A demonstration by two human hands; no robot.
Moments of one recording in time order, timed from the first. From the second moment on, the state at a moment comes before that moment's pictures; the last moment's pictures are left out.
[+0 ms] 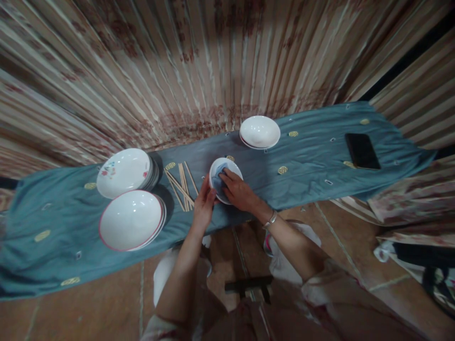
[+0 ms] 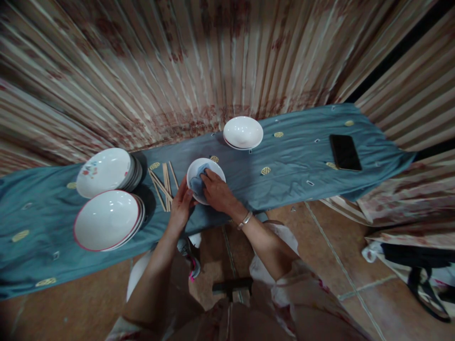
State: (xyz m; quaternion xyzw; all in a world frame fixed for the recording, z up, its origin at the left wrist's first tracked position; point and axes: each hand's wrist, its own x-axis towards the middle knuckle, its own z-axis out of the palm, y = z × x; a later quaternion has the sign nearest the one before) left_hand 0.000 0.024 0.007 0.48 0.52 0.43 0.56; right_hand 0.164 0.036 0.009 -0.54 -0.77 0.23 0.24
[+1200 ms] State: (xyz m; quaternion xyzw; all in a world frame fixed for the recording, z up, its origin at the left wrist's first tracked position) left_hand 0.002 0.027 0.002 0.52 0.50 0.47 0.51; right_hand 0.158 0.011 0.035 -0.52 -0.80 0.24 0.21
